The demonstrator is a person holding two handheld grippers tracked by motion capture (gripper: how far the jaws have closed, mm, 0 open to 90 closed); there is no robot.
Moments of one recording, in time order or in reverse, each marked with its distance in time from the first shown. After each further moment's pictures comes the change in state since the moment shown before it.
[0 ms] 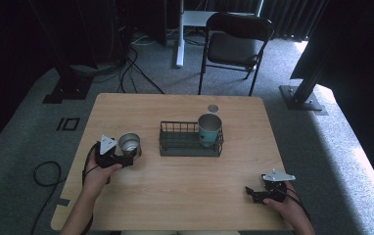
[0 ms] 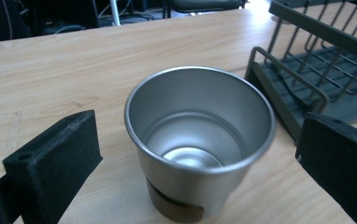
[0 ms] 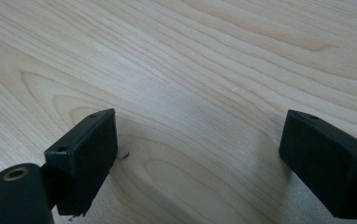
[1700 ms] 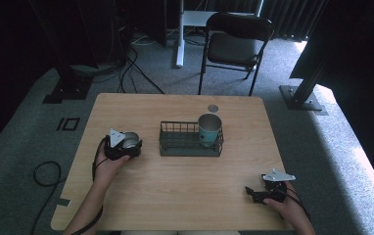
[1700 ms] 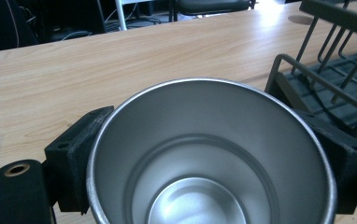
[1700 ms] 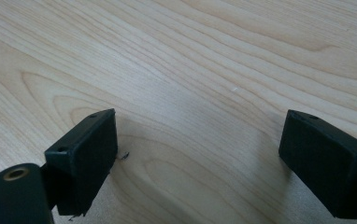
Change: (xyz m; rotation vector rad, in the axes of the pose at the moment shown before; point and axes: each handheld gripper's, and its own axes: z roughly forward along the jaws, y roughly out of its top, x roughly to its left) left arm -0.001 0.006 0.034 -0.015 0.031 0.014; right arm 0.000 0.000 0.000 0.000 0.001 0.001
